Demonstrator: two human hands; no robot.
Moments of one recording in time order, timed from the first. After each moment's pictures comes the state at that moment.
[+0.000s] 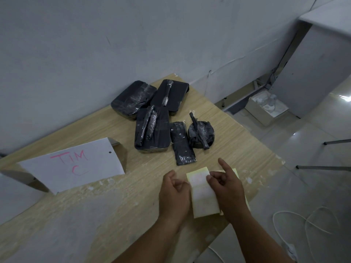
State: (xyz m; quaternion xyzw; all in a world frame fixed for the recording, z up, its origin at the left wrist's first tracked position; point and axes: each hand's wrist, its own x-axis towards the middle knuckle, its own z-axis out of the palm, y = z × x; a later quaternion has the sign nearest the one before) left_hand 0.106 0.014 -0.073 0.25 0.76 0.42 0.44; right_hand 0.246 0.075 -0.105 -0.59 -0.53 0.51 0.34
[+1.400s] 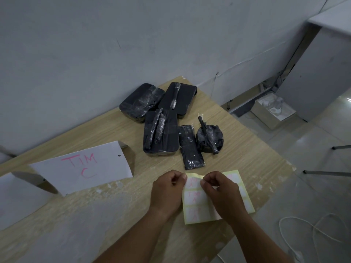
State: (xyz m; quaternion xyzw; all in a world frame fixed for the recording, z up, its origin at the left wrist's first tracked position) left_hand 0.052 0.026 -0.076 0.38 0.76 0.38 0.36; right_hand 0.217 0.073 -0.086 -0.58 -0.64 0.44 0.23
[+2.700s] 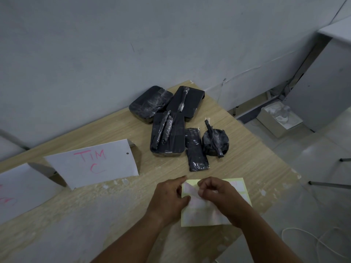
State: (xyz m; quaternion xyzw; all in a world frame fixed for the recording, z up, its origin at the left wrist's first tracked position) left_hand 0.039 0.004 -0.075 0.51 0.74 0.29 0.33; right_hand 0.216 0.080 -0.071 -0.46 -0.61 0.62 0.16
